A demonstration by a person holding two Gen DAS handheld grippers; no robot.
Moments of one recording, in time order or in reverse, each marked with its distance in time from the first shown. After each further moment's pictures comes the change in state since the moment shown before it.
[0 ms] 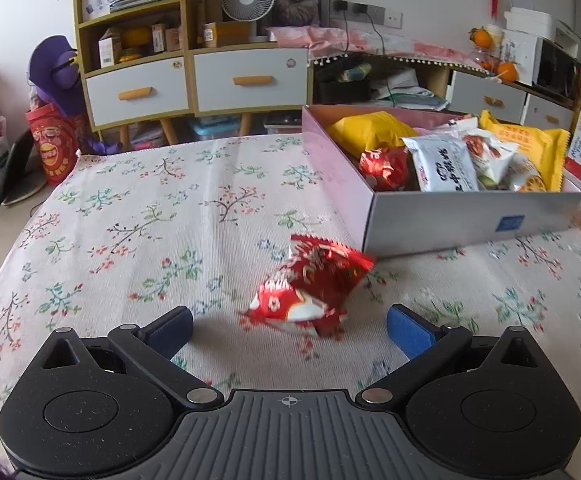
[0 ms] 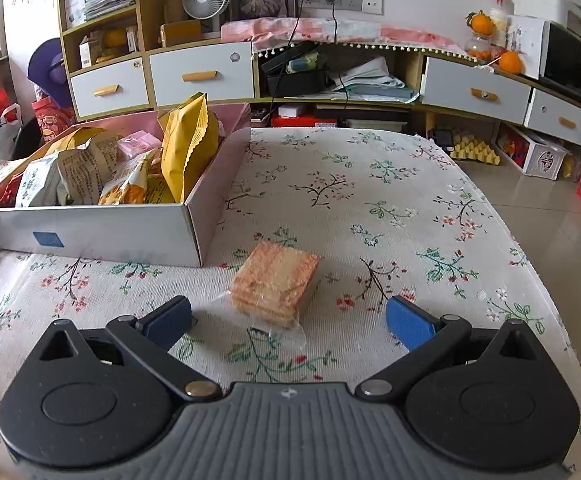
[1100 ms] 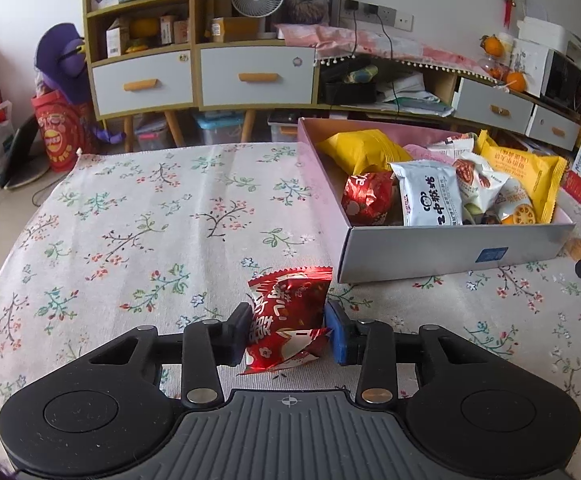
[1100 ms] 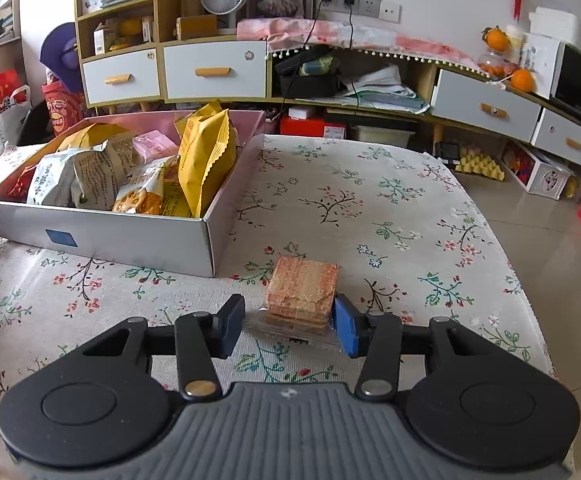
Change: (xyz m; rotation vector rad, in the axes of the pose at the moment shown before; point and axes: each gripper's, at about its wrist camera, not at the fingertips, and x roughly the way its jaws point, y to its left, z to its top) left arm -0.014 -0.011 0.017 -0.058 0.030 -0.001; right arm -0.008 0.007 0.014 -0.069 0.015 -0.003
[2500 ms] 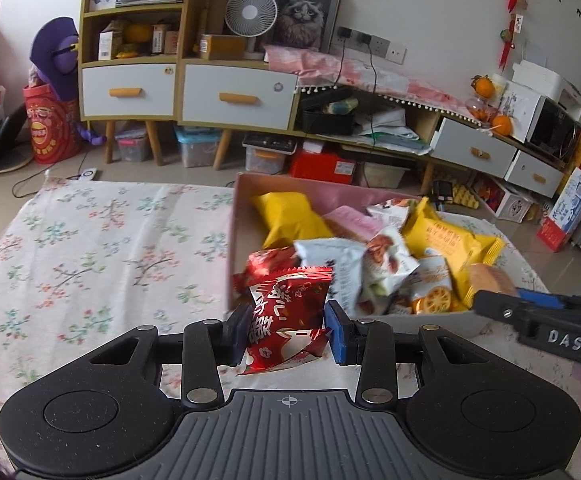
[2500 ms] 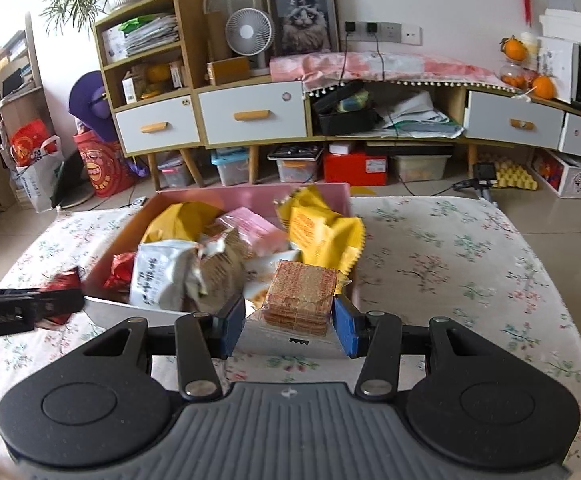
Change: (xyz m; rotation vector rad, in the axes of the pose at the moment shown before) left arm -0.021 -0.060 0.050 -0.112 -0.038 -0.072; right arm -0.025 0.051 0.040 0.093 -0.077 0.118
